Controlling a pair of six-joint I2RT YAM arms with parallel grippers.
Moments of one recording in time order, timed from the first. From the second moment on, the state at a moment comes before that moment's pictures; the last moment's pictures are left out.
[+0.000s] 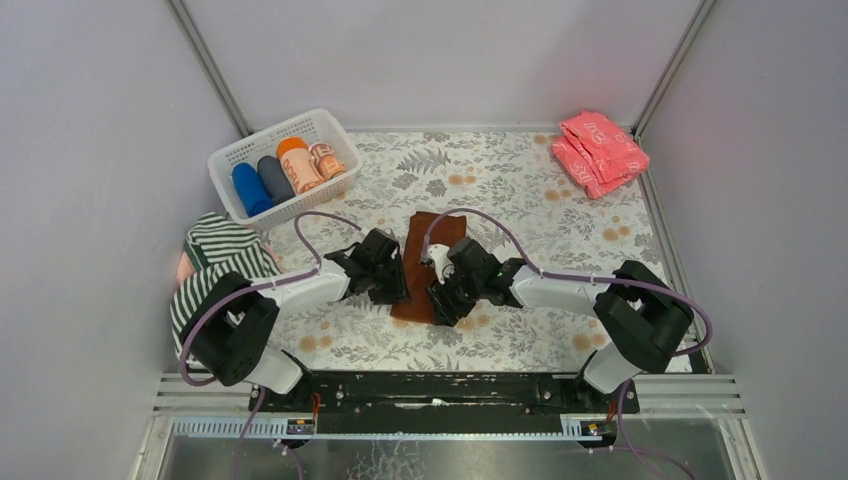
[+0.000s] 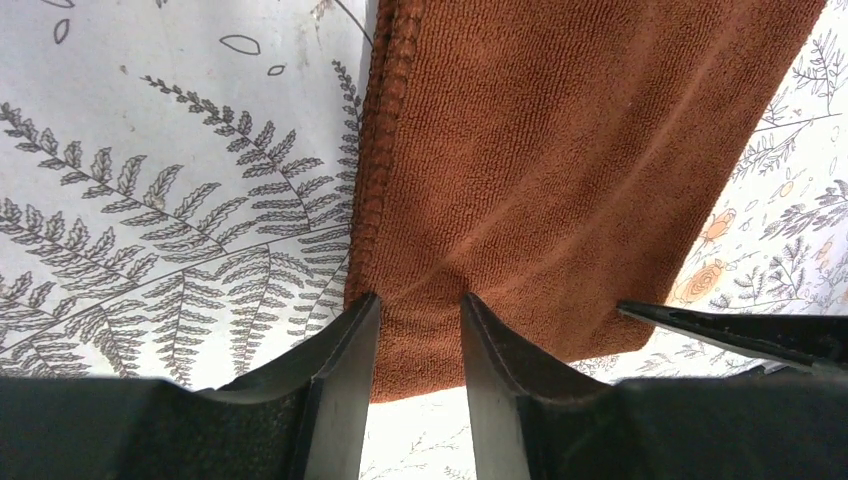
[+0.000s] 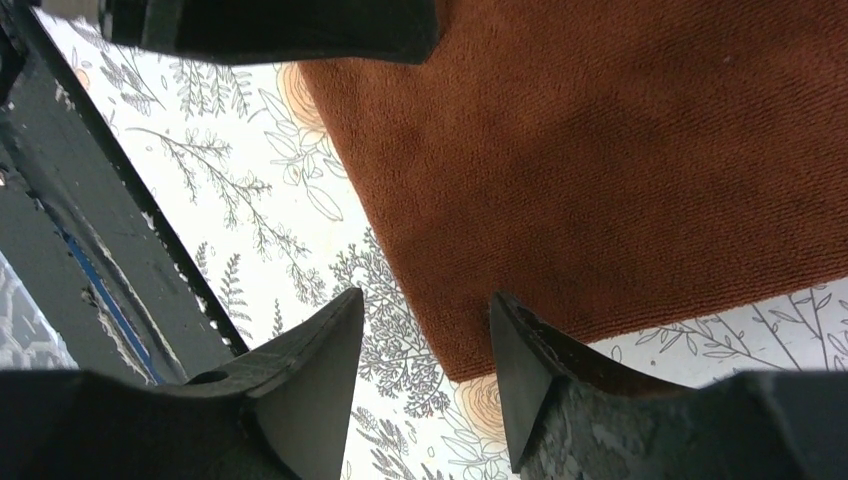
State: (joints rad) left arm -0.63 1.47 0.70 -0.28 0.12 -0.78; right arm 0.88 1.58 0.80 -0.15 -0.33 0.13
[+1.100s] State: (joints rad) left arm -0.56 1.52 0.74 -0.27 0.12 -0.73; right arm 1.10 1.68 0.95 -0.35 0.04 -0.03
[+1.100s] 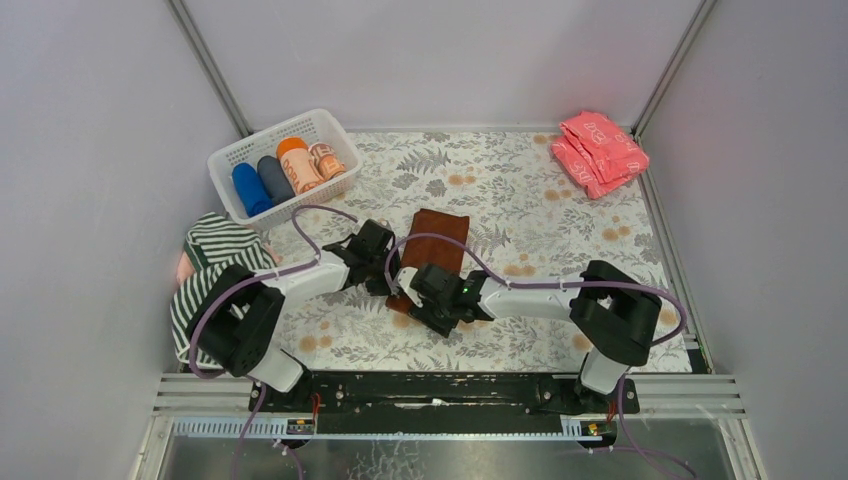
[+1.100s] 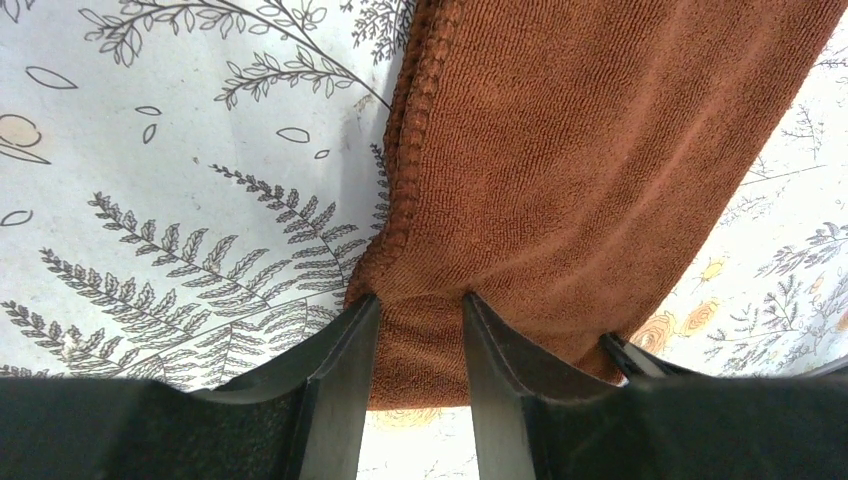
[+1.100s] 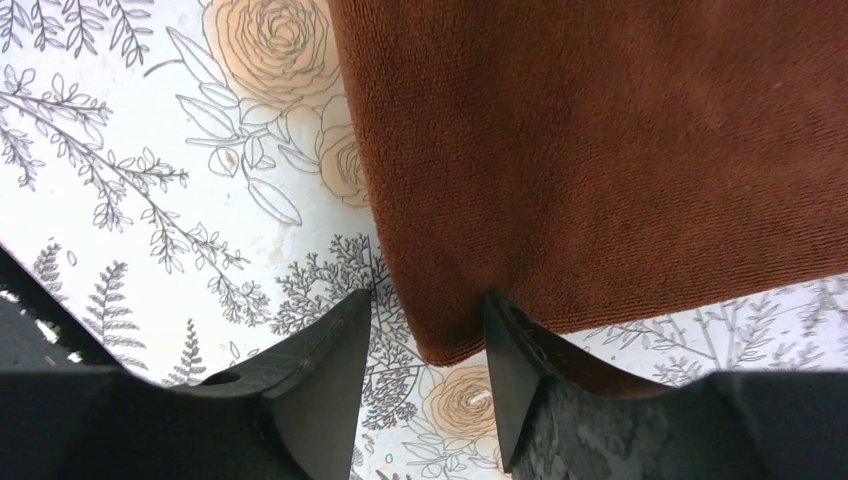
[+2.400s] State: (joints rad) left arm -0.41 1.13 0.52 -0.40 0.13 -0.93; right arm 1.06 1.77 0.97 -0.17 -0.24 0.13
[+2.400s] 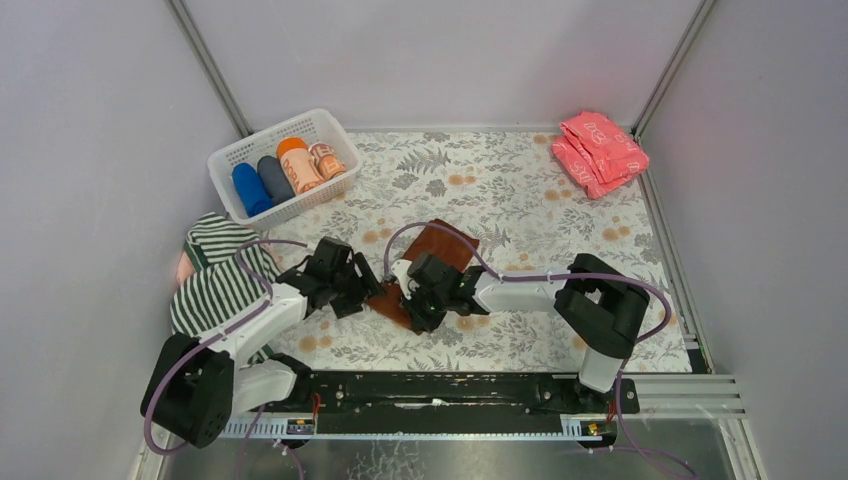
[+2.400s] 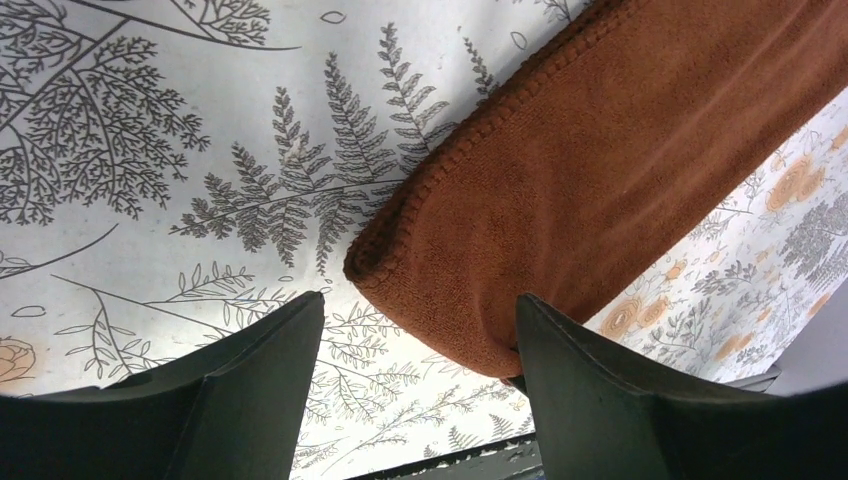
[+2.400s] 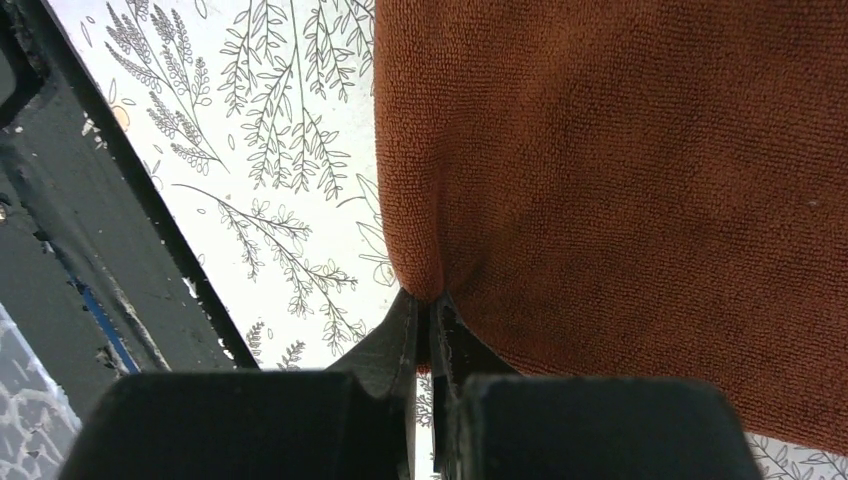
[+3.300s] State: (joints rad) left arm -0.46 1.36 0.60 -0.36 0.03 -0.98; right arm 1.00 1.73 0.84 0.04 -0.36 0.29
